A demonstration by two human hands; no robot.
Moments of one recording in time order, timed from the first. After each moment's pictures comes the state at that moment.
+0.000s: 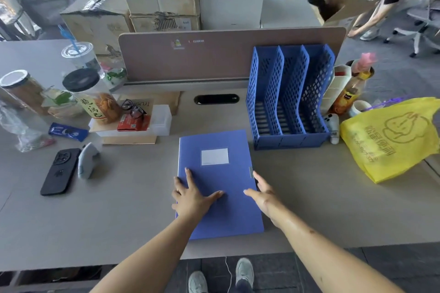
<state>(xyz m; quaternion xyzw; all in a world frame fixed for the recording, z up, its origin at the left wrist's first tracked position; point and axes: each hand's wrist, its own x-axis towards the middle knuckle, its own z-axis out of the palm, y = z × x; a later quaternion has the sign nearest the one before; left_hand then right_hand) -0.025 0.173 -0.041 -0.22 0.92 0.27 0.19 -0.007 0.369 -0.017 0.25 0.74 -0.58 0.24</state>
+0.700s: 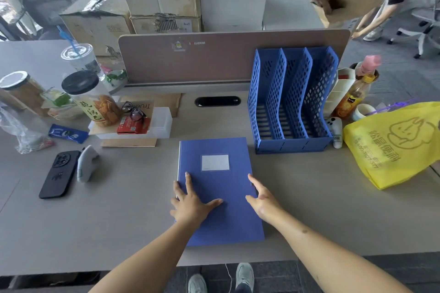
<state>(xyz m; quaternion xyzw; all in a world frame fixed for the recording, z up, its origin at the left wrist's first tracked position) -0.026 0.168 -0.046 -0.20 0.92 0.26 0.21 -0.023 0.371 -0.045 0.20 0.84 -0.44 0.26</state>
